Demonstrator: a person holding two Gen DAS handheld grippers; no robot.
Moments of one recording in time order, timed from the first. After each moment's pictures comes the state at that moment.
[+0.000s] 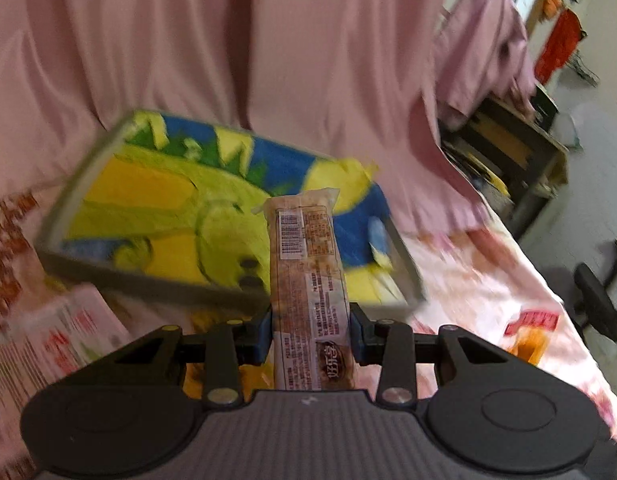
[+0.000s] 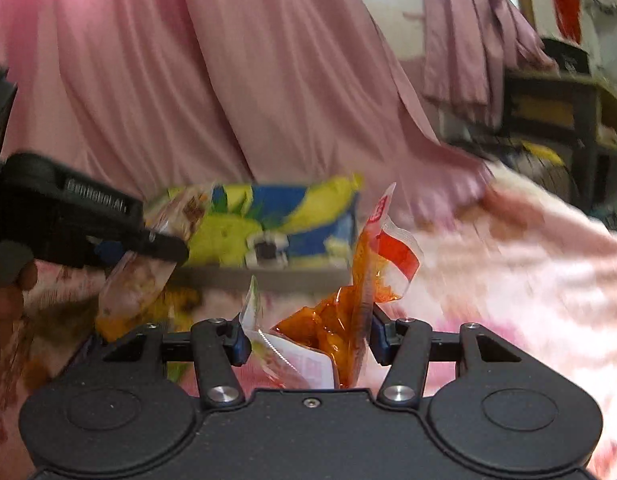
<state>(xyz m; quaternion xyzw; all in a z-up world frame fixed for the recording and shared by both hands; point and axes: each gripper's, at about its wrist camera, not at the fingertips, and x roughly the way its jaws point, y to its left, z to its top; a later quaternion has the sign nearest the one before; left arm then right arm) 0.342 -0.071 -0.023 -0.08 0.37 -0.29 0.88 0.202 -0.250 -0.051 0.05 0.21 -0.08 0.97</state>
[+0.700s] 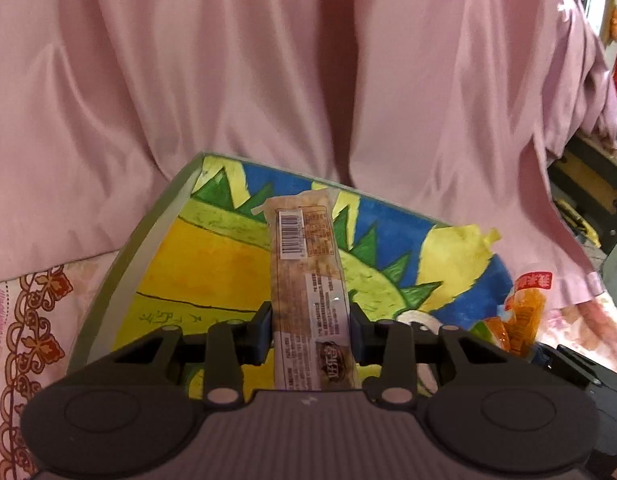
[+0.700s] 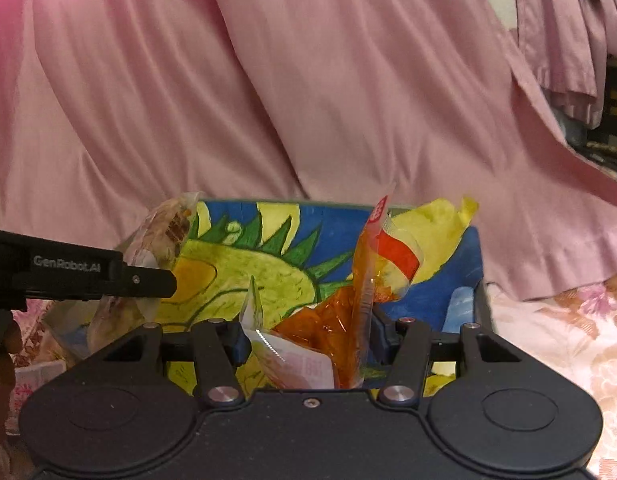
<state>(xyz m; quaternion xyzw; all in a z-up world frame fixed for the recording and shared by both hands) 0.446 -0.068 -0.047 -0.08 0.35 -0.19 0.91 0.390 -0.254 -0.067 0.06 0.26 0.00 0.96</state>
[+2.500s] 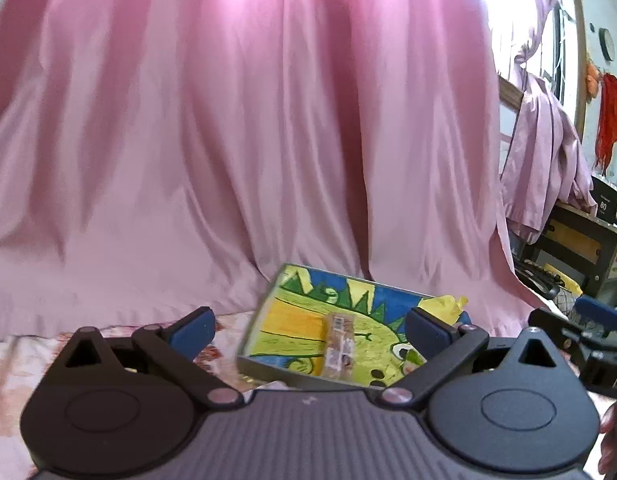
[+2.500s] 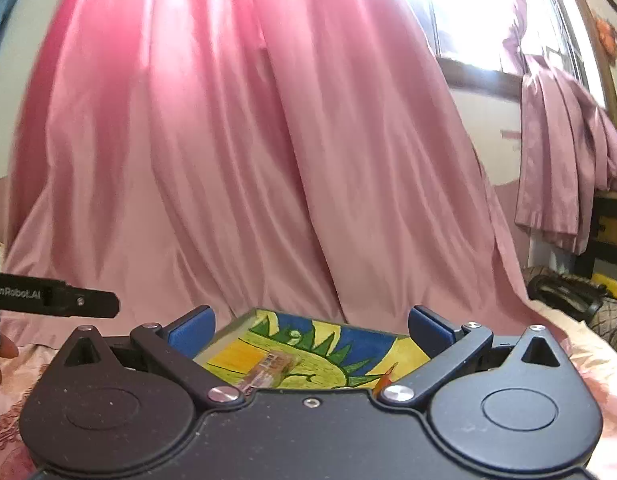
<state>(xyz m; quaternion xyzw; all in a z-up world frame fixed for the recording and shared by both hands) 0.245 0.030 0.069 -0.07 0.19 -0.11 0.97 0.211 -0.240 0.060 0.01 0.09 0.06 0.99</state>
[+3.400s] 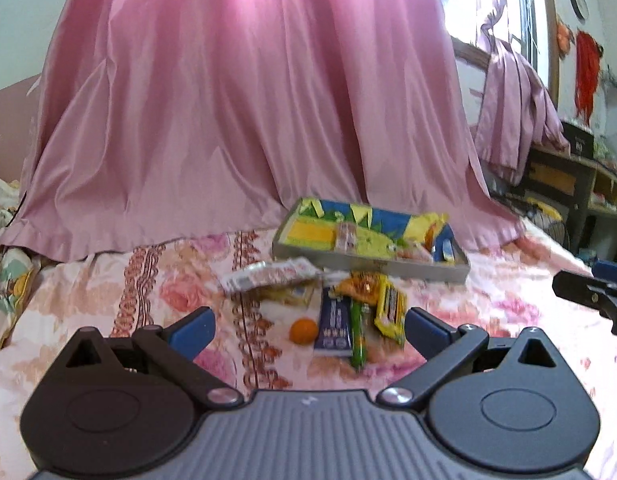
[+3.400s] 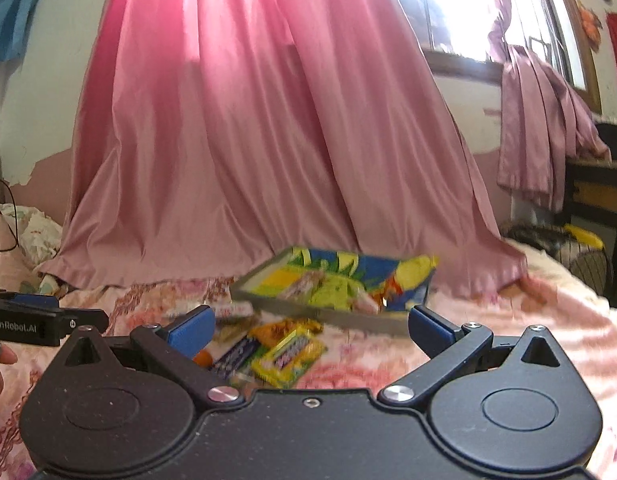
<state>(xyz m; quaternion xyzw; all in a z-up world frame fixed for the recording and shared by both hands) 0.057 0.051 0.025 -0.02 0.22 -0.10 0.97 0.018 -0.224 0.030 0.02 0.13 0.07 0.99</state>
